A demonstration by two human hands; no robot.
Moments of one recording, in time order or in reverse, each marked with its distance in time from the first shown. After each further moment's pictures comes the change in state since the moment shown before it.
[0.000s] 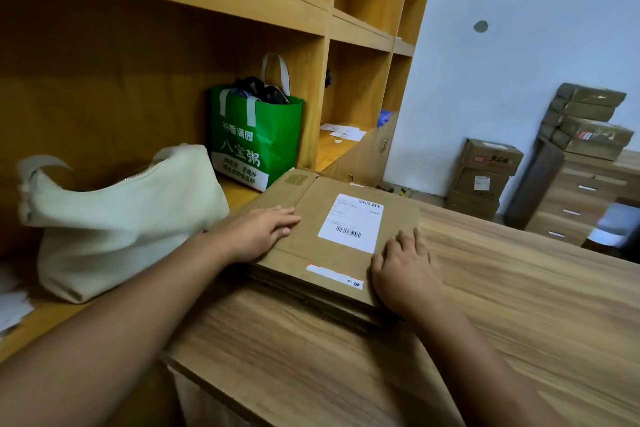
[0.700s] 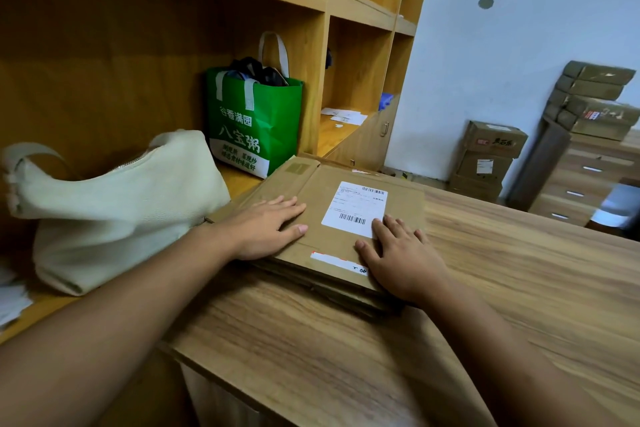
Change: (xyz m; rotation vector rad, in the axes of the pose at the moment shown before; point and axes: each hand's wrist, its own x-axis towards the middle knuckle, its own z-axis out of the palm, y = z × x) left_hand -0.003 0.001 0.010 0.166 -0.106 0.044; right_hand 0.016 0.003 0.010 -0.014 -0.125 -0.187
